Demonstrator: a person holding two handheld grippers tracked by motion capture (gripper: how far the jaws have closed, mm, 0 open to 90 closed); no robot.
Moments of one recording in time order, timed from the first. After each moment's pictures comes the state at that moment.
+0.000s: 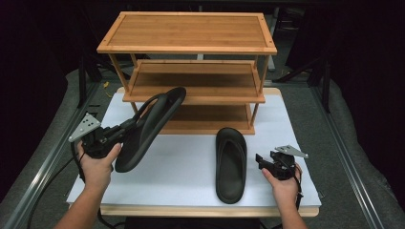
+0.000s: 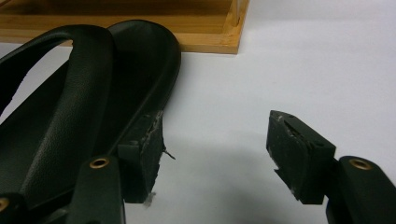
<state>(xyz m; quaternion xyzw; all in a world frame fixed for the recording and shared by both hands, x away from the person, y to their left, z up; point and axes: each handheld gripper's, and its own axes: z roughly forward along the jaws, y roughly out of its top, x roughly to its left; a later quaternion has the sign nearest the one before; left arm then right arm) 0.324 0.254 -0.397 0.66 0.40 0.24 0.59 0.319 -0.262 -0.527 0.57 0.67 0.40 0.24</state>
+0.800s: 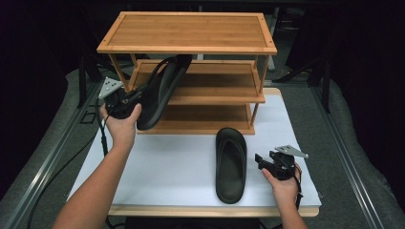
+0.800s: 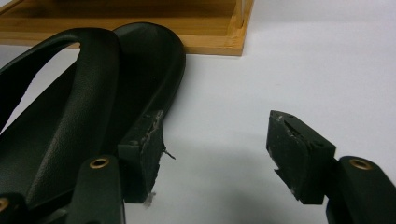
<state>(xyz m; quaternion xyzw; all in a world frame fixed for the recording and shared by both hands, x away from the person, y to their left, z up) 0.418 0.207 -0.366 0.62 0.44 0.30 0.57 0.318 -0.262 -0.526 0.57 0.68 0.41 0.23</state>
